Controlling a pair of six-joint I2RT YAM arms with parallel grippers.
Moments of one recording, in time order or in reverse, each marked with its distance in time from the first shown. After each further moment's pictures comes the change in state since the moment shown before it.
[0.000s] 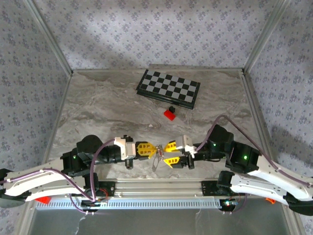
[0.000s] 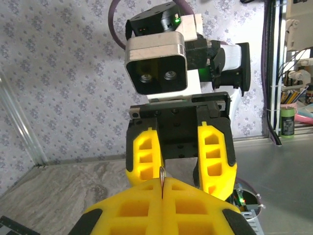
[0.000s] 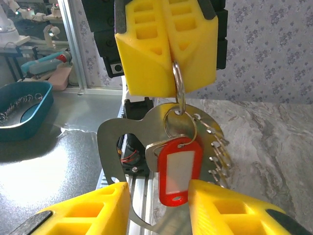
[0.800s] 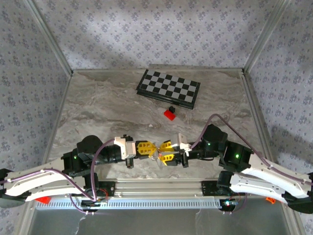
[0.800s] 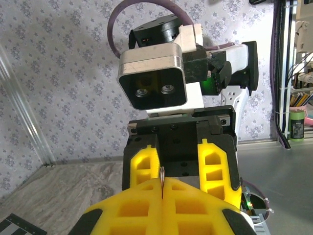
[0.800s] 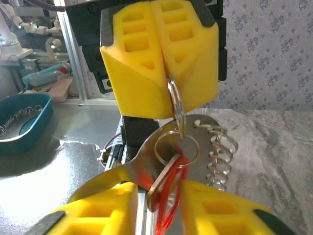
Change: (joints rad) left arm 0.000 -0.002 -0.013 0.021 -0.025 0.000; right arm 0.002 0.052 -0.042 0.141 -0.008 0.047
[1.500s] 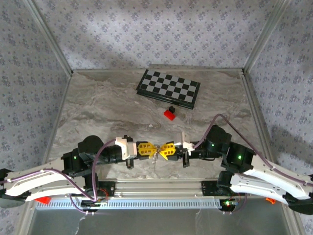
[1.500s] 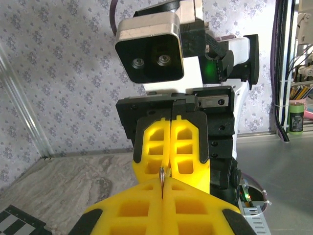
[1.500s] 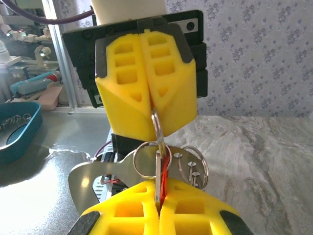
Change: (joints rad) left arm 0.000 0.004 0.000 -0.035 0.000 0.000; right arm 0.002 -0.038 -0.010 0.020 0.052 0.005
